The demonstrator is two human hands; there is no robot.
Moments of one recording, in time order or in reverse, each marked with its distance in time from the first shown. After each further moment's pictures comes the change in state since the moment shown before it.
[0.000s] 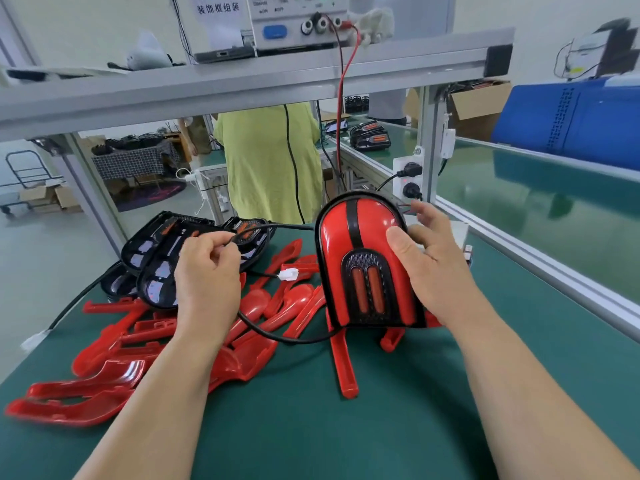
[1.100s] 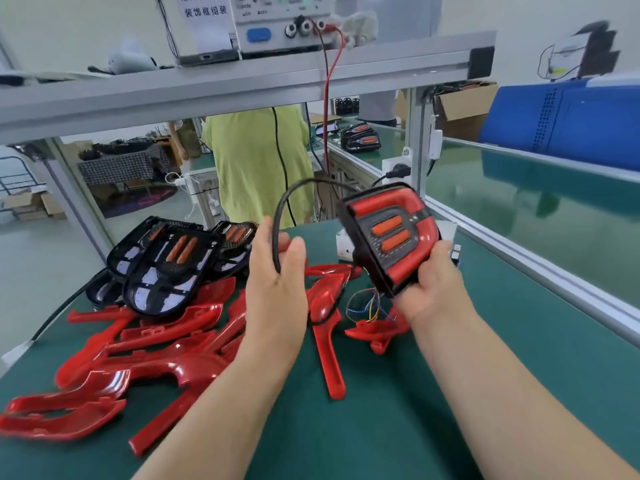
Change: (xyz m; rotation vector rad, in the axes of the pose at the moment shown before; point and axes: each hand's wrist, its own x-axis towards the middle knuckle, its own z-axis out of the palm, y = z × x) left_hand -0.062 0.066 0.040 -0.449 -0.287 -0.163; right_hand 0.010 -0.014 0.017 1.328 0.340 0.781
